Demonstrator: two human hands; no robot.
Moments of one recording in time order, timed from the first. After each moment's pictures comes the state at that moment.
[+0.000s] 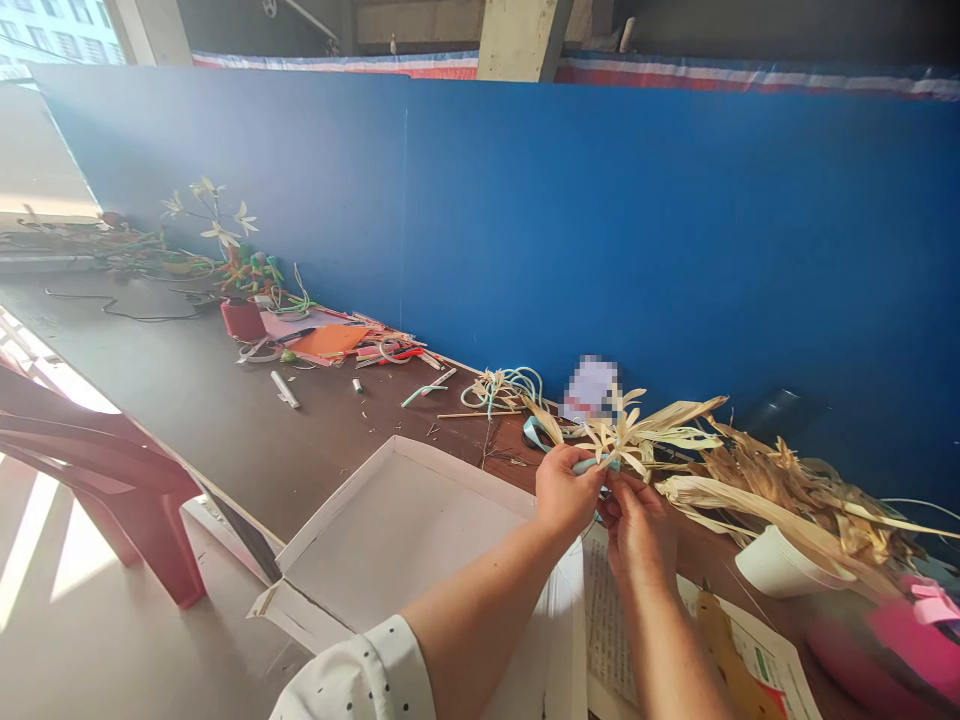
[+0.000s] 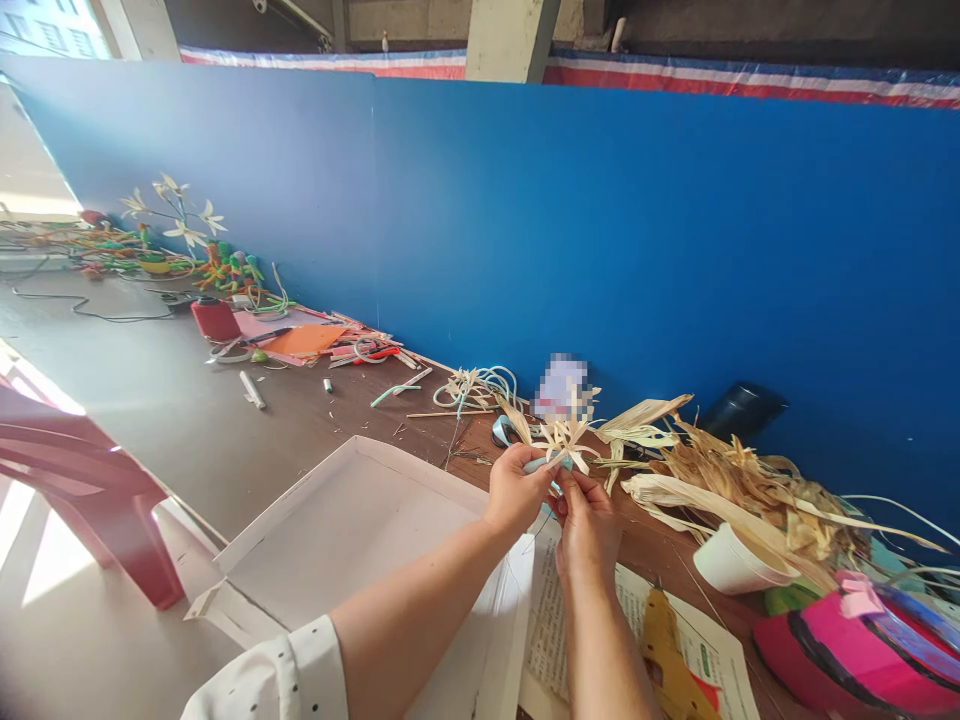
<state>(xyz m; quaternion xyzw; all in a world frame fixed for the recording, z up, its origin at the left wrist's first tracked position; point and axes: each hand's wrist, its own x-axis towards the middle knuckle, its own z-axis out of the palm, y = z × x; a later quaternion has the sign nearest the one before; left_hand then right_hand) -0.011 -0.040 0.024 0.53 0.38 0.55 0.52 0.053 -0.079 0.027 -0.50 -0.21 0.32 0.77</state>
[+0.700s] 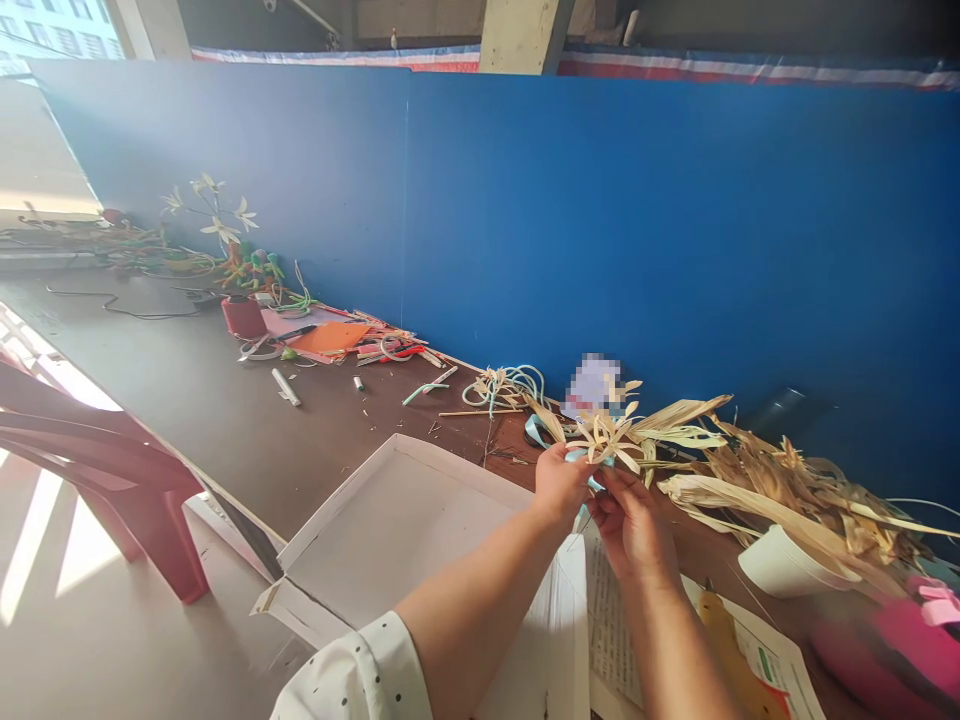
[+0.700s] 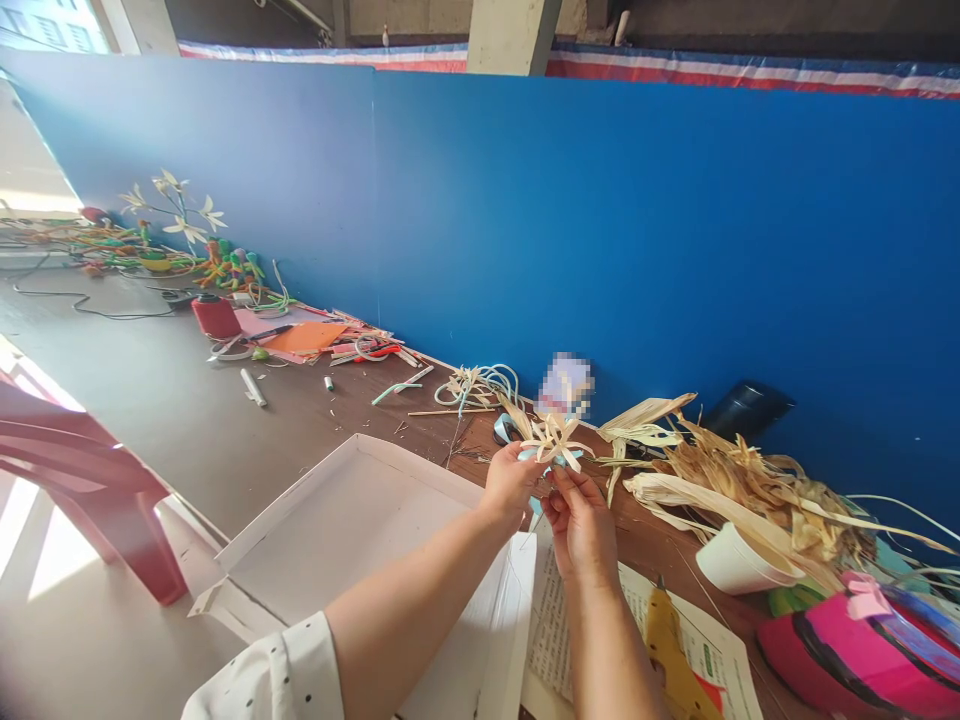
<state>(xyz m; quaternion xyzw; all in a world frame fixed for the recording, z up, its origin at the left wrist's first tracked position) -0.015 -0.034 0.036 0.33 0.26 0.52 0.74 0.058 -0.081 0.022 -0.45 -0.22 0.43 0.75</state>
